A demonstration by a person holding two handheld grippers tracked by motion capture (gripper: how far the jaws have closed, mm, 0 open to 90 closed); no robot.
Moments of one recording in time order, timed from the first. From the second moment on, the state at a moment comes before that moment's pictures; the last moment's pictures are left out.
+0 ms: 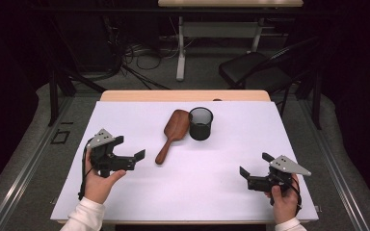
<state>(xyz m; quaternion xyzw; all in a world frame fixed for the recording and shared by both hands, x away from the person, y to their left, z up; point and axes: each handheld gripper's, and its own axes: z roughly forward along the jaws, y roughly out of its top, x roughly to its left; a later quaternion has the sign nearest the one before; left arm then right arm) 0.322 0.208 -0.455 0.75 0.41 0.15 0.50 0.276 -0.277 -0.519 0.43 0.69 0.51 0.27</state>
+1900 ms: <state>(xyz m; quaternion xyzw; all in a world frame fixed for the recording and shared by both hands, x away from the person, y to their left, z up) 0.395 0.164 -0.457 0.79 0.46 0.13 0.38 0.278 -0.280 -0.522 0.43 0.70 0.51 0.26</state>
